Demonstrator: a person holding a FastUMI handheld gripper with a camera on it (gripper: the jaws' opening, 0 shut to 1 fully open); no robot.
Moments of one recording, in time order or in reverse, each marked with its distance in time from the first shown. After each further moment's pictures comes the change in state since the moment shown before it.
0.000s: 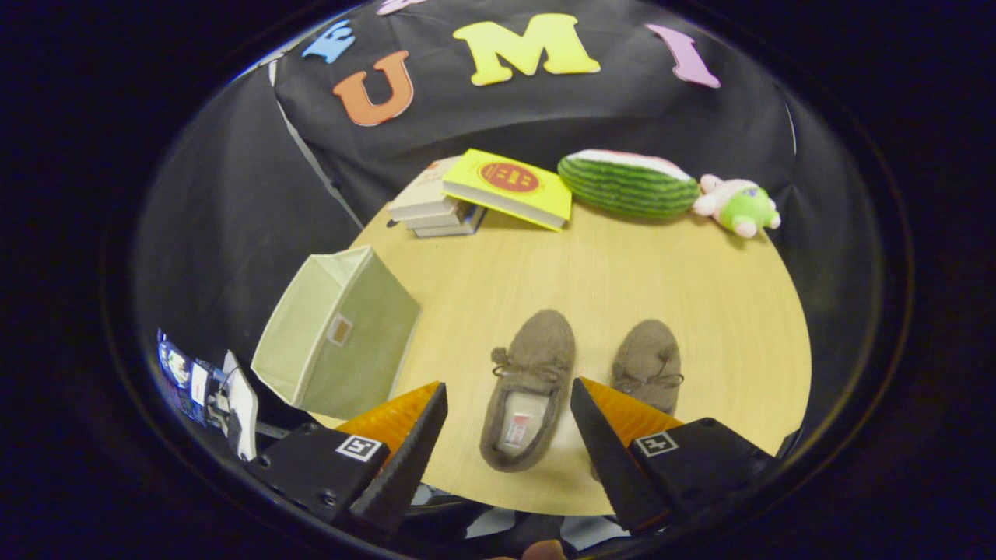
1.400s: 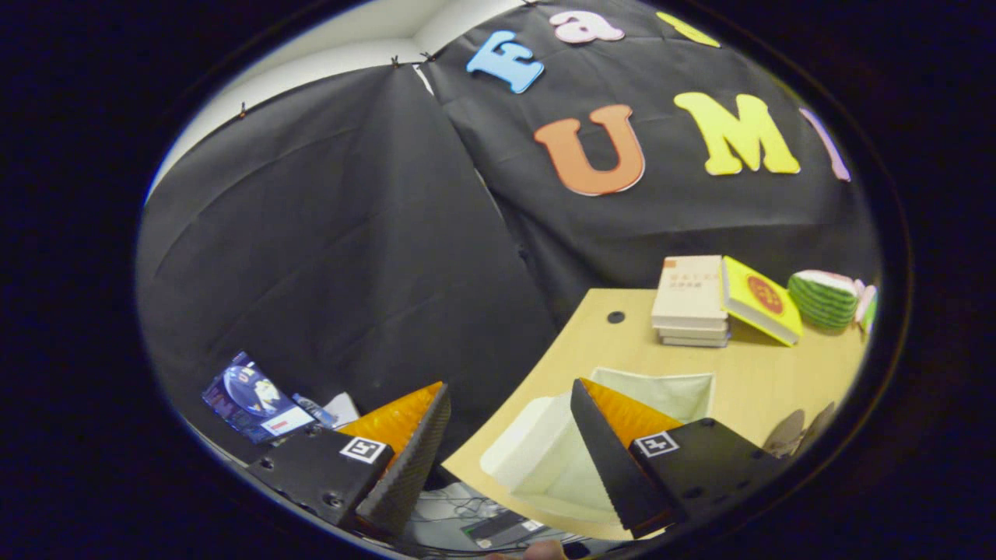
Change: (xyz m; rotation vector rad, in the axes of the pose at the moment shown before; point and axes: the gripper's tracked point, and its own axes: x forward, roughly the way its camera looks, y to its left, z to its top) arm -0.054 0.408 0.108 -0.215 -0.364 0.390
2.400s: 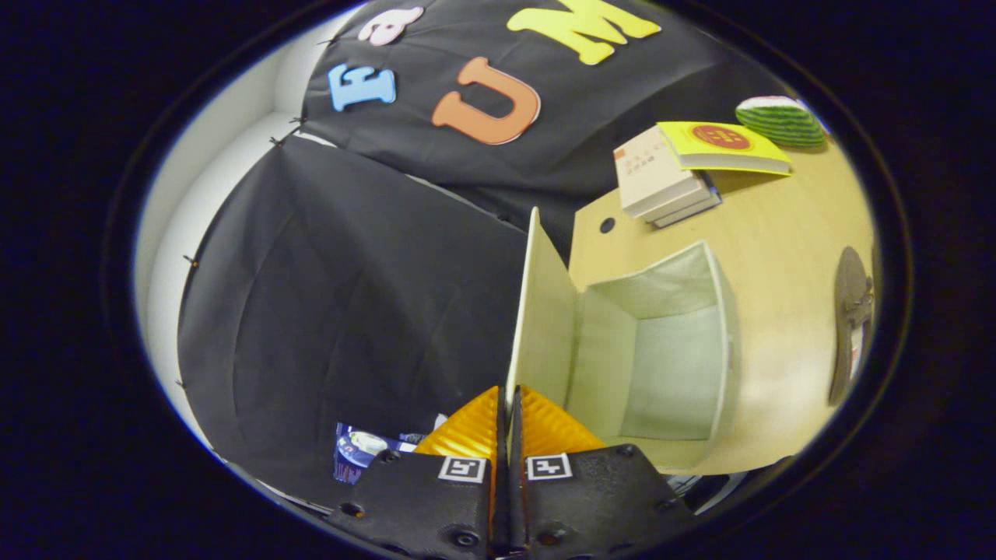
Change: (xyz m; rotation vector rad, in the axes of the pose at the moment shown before) arm -0.005 -0.005 -0.044 0.573 0.172 0.230
